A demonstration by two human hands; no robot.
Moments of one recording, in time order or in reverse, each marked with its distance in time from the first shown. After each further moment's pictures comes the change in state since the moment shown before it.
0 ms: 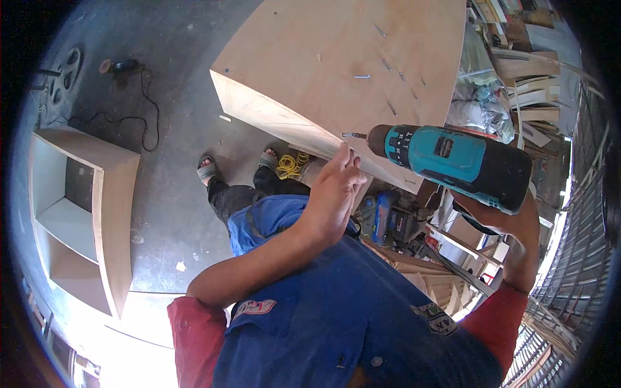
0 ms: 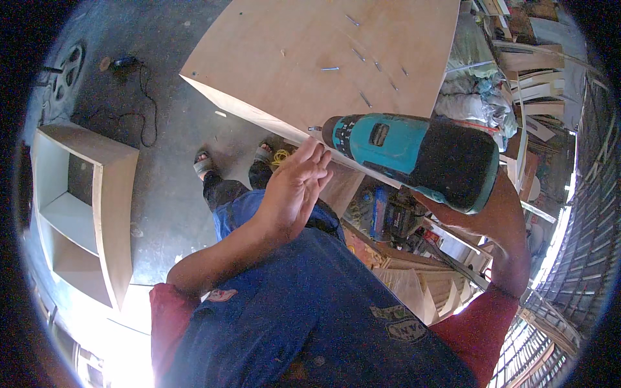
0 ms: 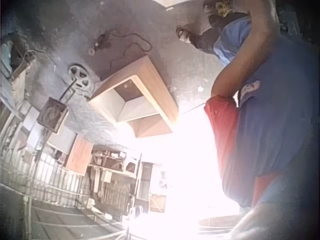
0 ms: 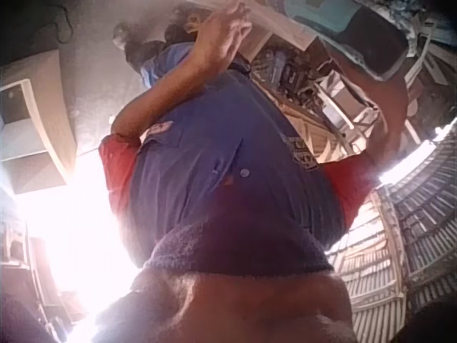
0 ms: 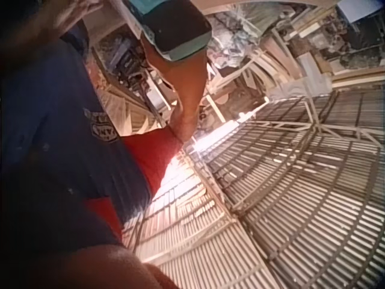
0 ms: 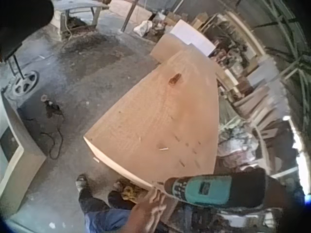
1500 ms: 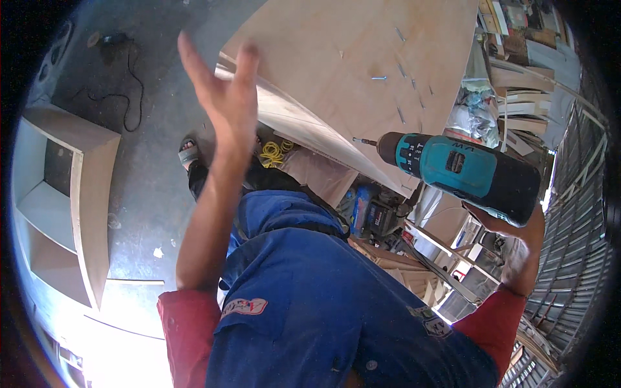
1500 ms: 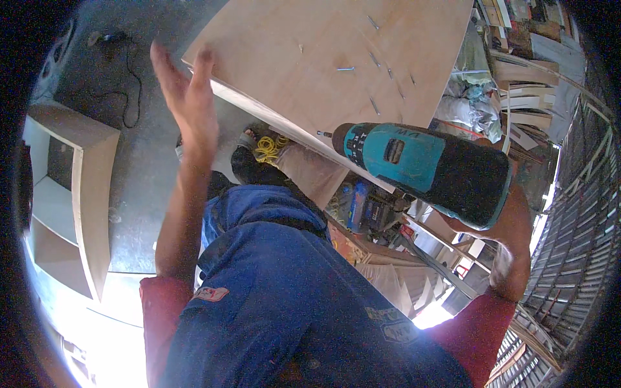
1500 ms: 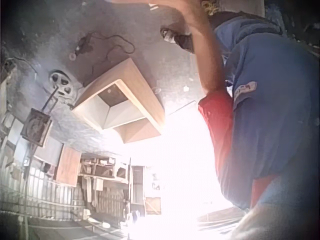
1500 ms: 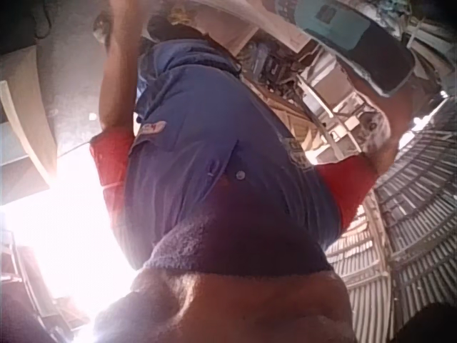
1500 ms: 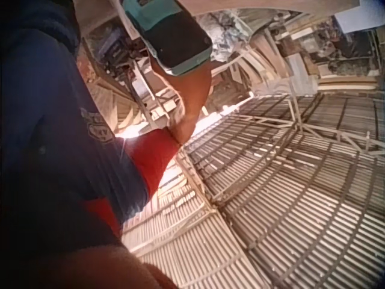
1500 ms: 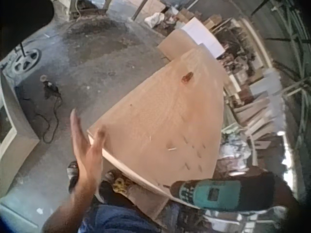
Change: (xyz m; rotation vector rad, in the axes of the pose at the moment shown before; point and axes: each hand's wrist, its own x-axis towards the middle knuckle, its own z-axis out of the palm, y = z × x) left_hand 0.064 0.134 -0.089 0.678 0.710 1.189; right_hand 0.014 0.022 -0.036 -0.288 -0.235 -0.064
